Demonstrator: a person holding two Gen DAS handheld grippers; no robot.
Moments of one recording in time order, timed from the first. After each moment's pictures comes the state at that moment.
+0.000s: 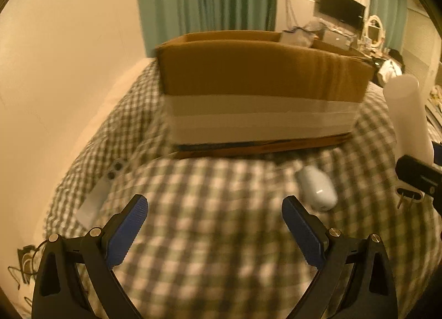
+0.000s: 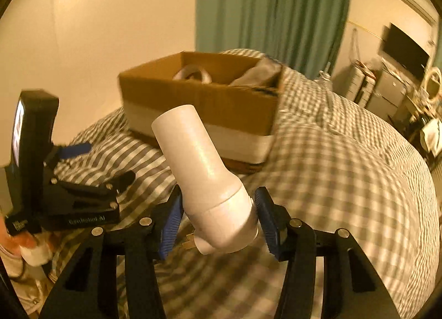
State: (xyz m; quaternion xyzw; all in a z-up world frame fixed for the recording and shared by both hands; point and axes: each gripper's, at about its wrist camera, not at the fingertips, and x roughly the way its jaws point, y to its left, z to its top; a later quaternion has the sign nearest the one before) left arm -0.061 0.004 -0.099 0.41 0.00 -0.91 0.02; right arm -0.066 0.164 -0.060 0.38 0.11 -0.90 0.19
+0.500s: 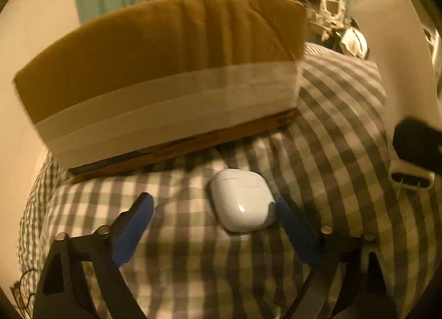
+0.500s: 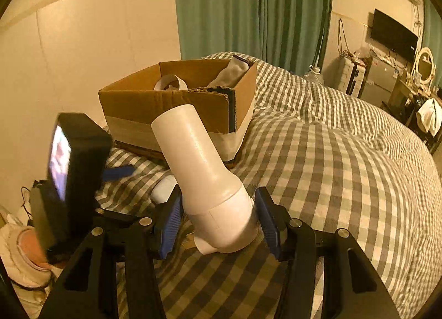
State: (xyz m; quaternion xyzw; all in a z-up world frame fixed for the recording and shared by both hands) left arm -0.092 0.089 -0.128 0.42 -0.06 -0.90 -0.09; right arm -0.075 0.200 -0.058 0.37 0.06 -0.91 0.19
